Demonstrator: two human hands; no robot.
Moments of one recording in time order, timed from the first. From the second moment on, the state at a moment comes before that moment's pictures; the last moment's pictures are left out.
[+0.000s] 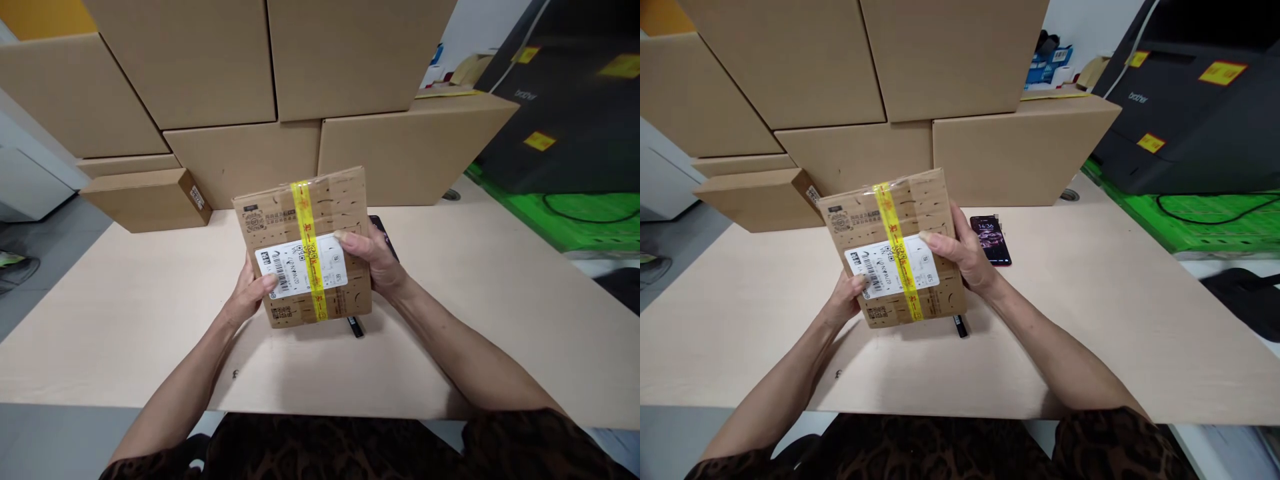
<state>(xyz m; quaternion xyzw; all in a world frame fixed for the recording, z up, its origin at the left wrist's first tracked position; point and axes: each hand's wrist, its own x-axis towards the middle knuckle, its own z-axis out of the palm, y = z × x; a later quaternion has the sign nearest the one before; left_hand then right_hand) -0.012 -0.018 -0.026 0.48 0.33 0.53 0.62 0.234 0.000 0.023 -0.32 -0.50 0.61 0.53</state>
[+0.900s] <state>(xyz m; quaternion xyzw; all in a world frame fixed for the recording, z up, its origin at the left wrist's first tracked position) -0.003 -0.011 -0.017 0.44 0.31 0.70 0.47 0.220 0.009 0.006 -0.27 -0.41 0.62 0.62</state>
